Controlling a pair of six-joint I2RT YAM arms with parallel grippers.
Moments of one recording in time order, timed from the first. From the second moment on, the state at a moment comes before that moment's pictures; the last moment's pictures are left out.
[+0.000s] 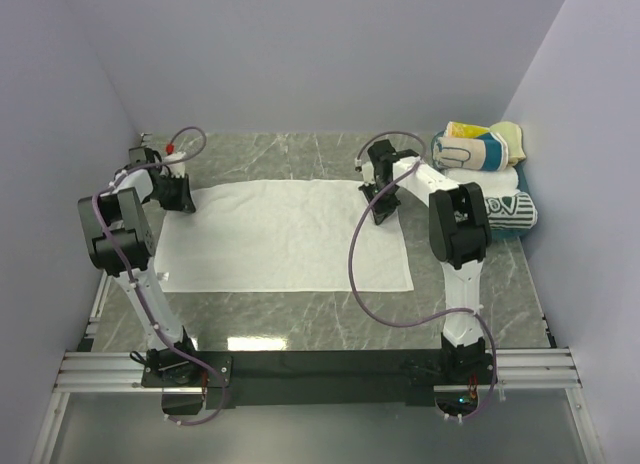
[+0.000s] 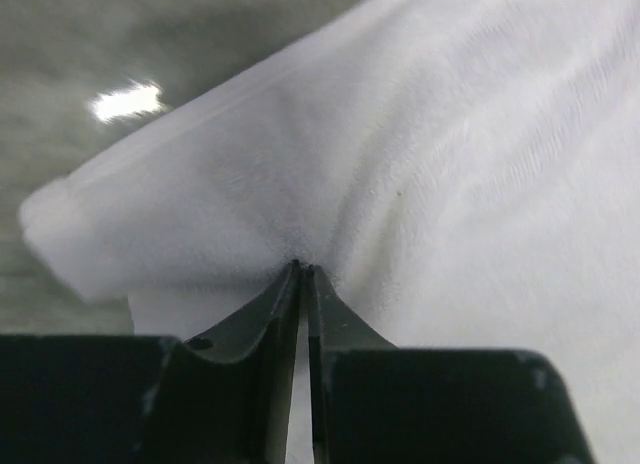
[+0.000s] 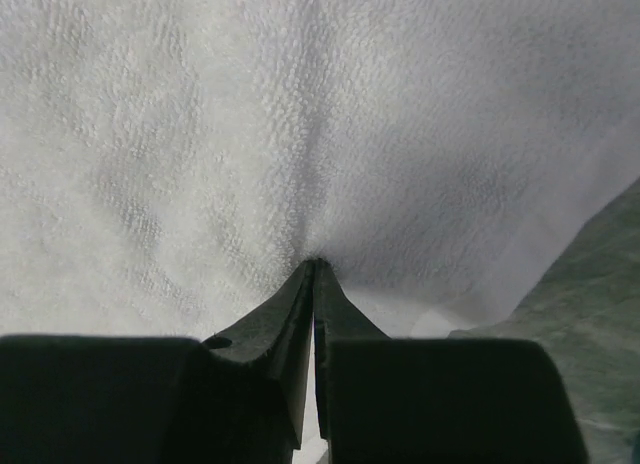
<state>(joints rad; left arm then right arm) 0.28 2.10 1.50 -0.53 0.46 0.31 0.29 2.18 1.69 -0.87 -0.10 -0.13</state>
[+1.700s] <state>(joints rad) 0.33 2.25 1.85 -0.70 0.42 0.24 0.19 2.30 1.93 -0.74 0.05 -0.05</state>
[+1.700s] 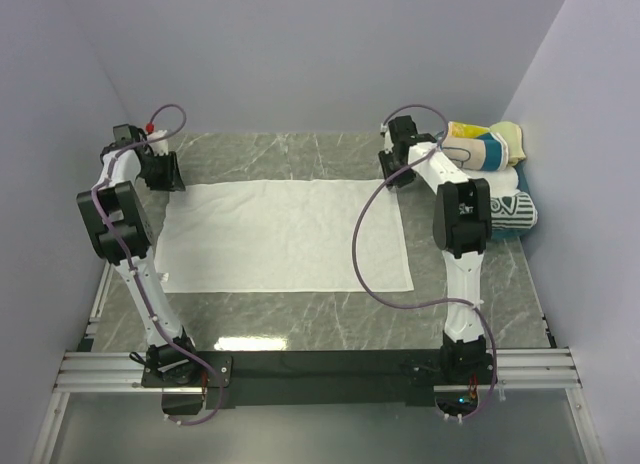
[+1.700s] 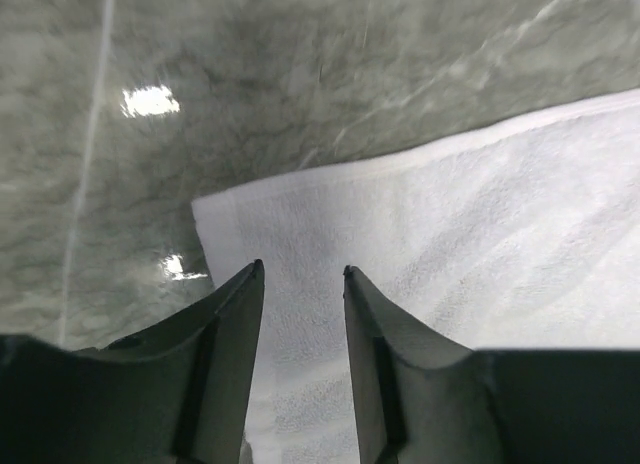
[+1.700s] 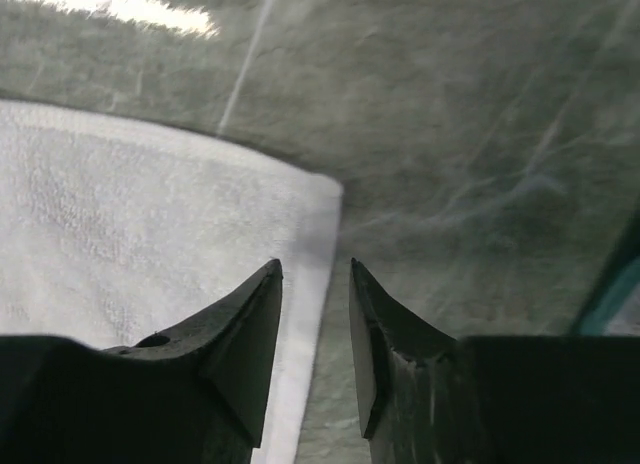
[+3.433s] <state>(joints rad) 0.39 2.41 2.14 -0.77 0.41 0.19 0.15 2.44 2.12 -0.77 -0.05 -0.22</state>
